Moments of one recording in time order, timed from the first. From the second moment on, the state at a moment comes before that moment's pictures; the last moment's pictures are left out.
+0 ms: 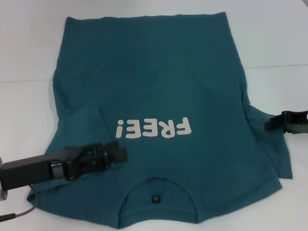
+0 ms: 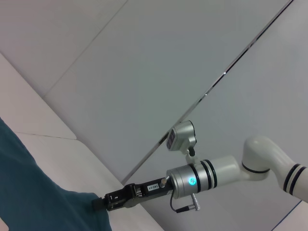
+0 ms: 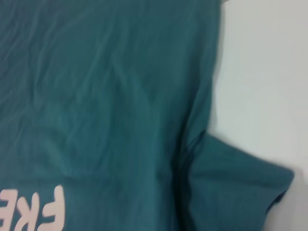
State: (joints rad) left arm -0.43 -2.16 0.68 0.86 1.85 1.83 -1.94; right arm 0.68 1.90 -0.69 -0.62 -2.51 -1.15 2.56
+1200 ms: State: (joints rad) left arm -0.42 -2.16 0.67 0.85 1.85 1.83 -1.95; right arm 0.78 1.86 -0.70 -0.65 -2.57 -1.13 2.62
